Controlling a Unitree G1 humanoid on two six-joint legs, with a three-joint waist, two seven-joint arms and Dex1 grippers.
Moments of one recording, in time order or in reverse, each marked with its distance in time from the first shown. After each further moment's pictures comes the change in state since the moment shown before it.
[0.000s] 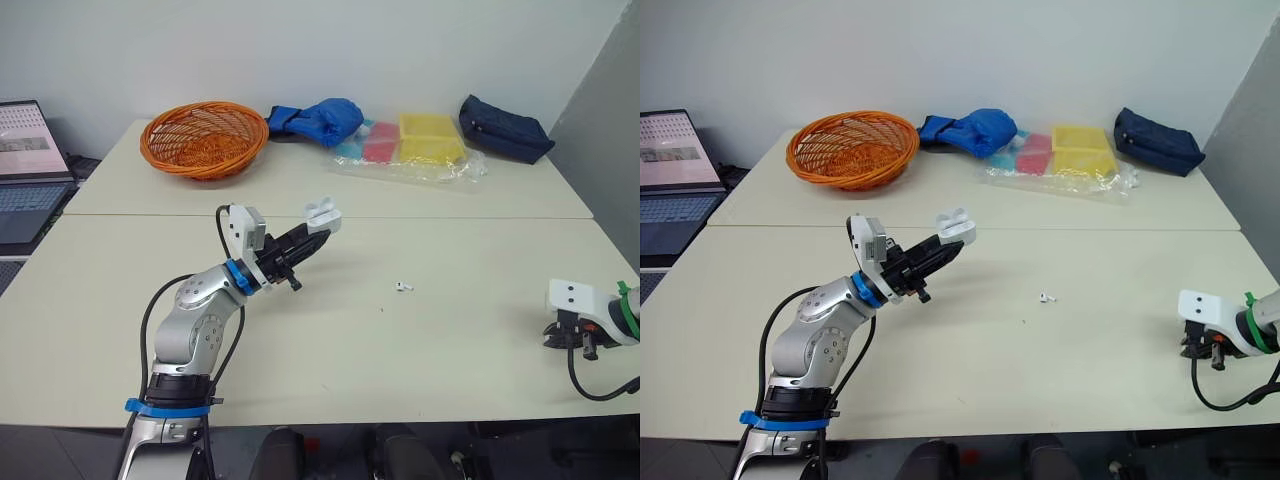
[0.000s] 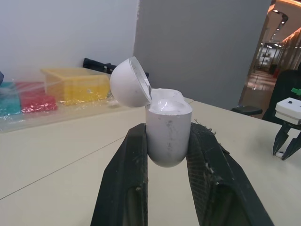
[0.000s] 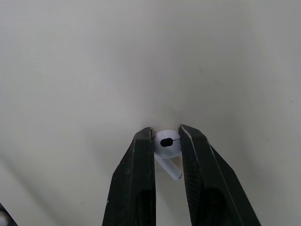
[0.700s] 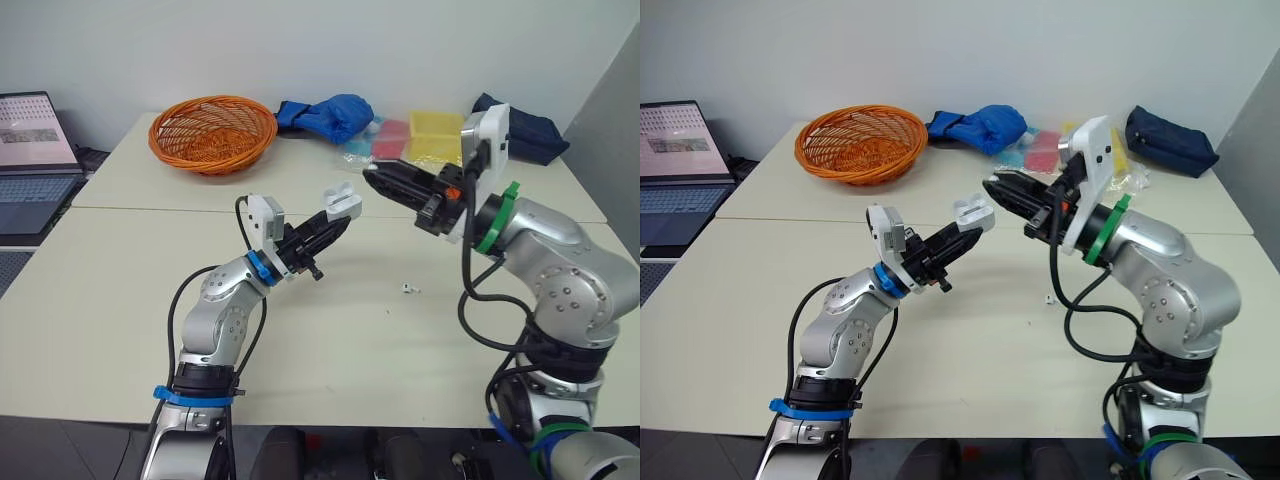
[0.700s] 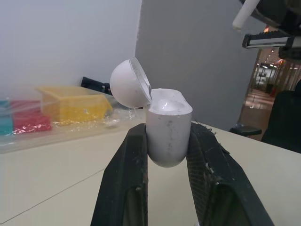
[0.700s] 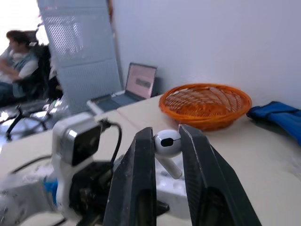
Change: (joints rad) left arm -0.072 -0.107 -0.040 0.048 0.014 -0.052 0.039; right arm -0.436 1.029 -0.335 -0.796 0.592 0.796 -0.833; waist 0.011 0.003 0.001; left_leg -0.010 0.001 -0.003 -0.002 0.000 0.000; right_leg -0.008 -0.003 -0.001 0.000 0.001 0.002
